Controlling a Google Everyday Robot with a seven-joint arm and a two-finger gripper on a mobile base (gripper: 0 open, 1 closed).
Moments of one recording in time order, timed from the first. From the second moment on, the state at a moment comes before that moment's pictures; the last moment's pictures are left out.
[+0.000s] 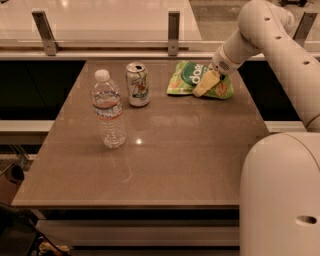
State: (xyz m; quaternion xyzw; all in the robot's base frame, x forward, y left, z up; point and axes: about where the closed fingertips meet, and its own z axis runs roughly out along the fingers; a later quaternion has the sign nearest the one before) arm 0.781 -0.174 0.826 -0.49 0.82 0.05 0.28
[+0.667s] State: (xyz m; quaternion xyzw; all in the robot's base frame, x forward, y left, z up) arm 0.781 -0.174 0.828 -0.49 0.82 0.05 0.28
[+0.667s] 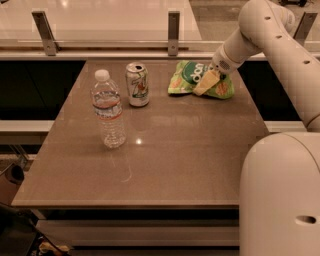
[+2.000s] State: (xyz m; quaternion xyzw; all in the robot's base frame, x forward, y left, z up) arm 0.774 -0.158 0.872 -0.52 0.80 0.05 0.29
